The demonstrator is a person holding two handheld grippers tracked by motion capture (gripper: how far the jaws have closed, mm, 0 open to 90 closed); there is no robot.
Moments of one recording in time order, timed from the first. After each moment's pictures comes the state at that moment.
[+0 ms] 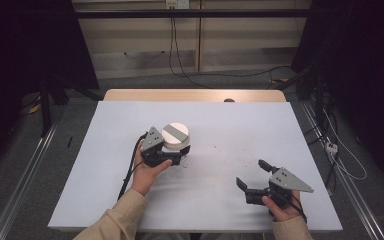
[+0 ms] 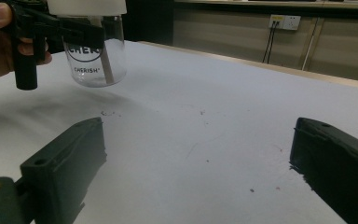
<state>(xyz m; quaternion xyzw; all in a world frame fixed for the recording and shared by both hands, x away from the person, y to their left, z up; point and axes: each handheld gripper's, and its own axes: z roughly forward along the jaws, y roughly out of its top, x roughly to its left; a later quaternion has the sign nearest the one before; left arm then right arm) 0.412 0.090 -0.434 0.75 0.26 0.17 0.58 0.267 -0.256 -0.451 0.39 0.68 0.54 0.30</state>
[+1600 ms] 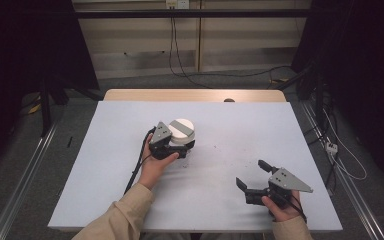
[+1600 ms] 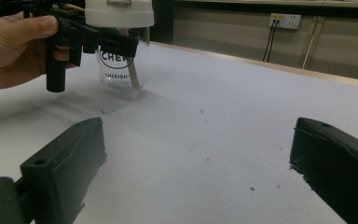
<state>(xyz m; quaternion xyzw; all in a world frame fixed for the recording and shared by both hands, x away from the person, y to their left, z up) 0.438 0.073 -0.446 0.76 0.27 0.18 0.57 0.267 -0.255 -0.452 0.39 0.68 0.54 0.30</state>
